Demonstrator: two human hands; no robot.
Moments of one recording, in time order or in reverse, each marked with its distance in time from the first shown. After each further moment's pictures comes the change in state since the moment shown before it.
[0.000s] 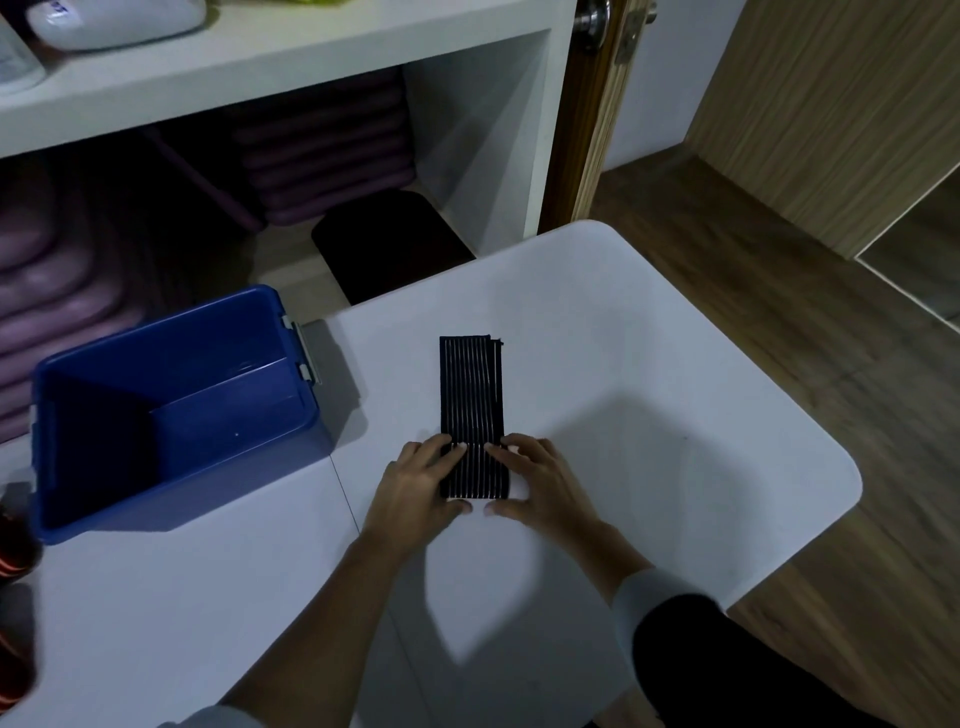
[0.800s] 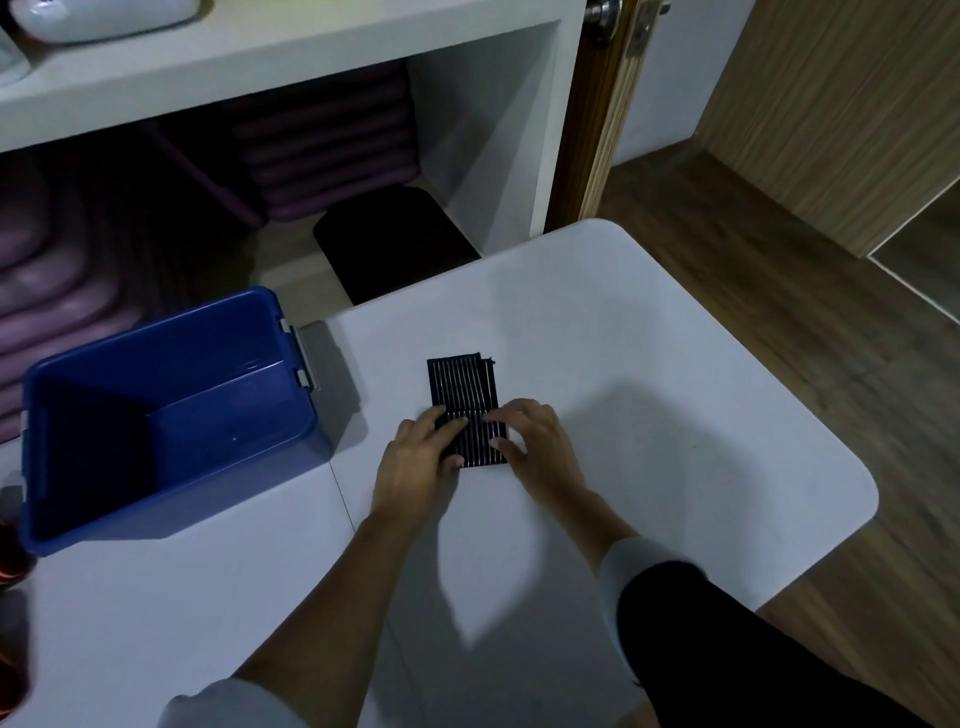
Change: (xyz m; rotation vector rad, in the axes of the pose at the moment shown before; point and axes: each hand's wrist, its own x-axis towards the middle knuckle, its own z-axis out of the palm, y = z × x) left_hand 0.035 0.005 -0.011 -0.054 0.071 -0.162; right_hand 0.048 -0.009 -0.012 0.135 0.125 0.154
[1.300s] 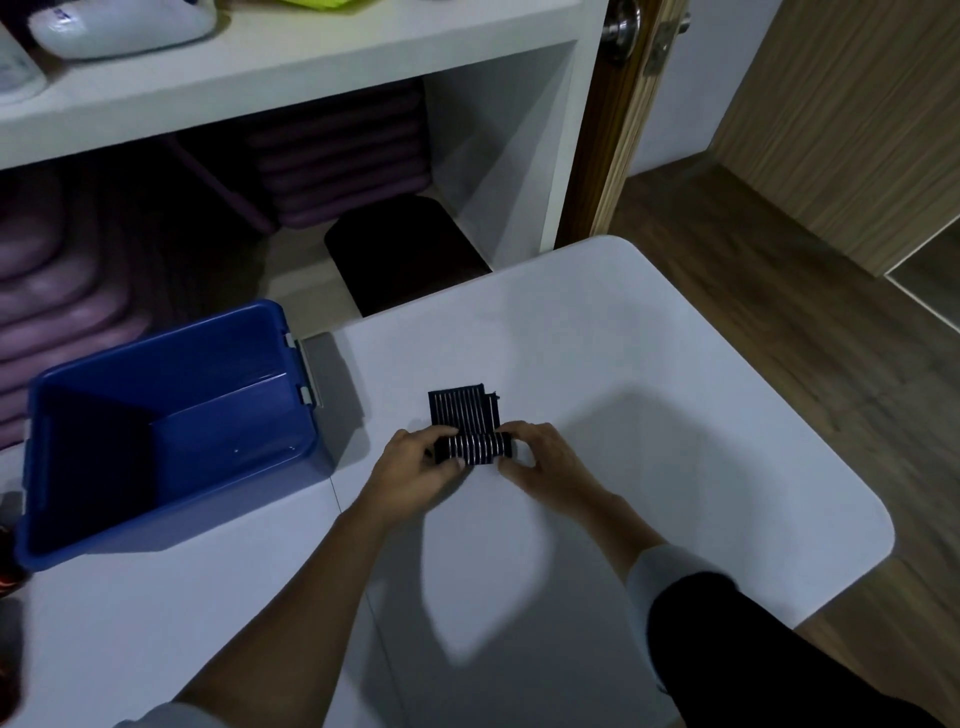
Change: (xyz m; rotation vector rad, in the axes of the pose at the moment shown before) left_hand 0.024 -0.002 -0.025 -0.379 -0.253 -0.298; right_hand 0.019 0.001 -0.020 0.070 -0.260 -0.017
